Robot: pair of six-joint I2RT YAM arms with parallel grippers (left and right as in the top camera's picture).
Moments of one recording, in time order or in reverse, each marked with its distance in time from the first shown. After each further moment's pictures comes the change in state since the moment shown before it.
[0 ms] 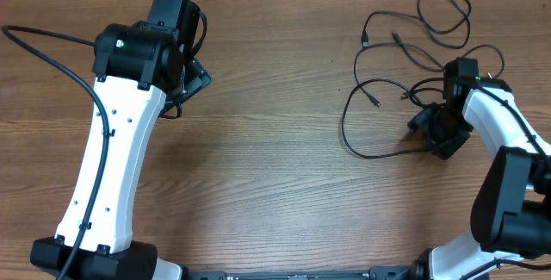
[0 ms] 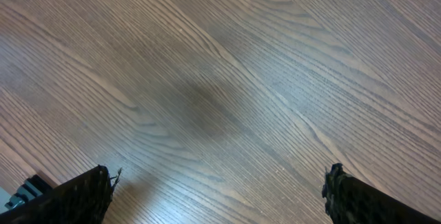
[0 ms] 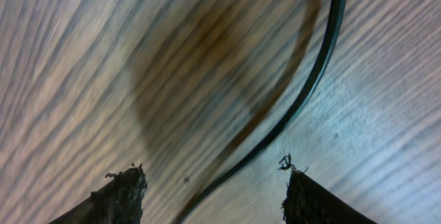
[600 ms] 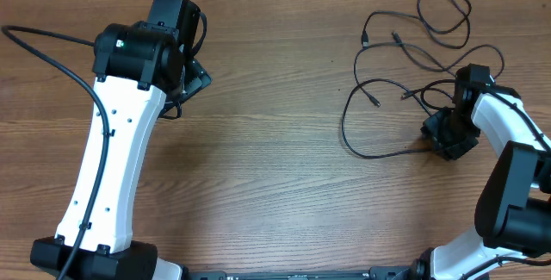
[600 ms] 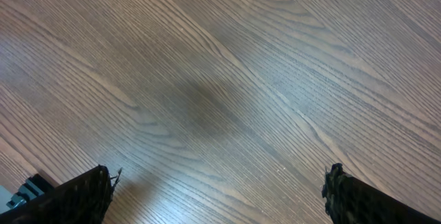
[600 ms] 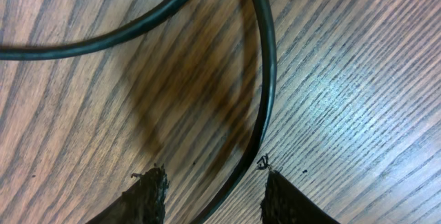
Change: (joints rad) left arm 0.000 0.000 0.000 -0.003 0.000 0.000; right arm -0.069 0.020 -0.032 0.056 0.019 0.044
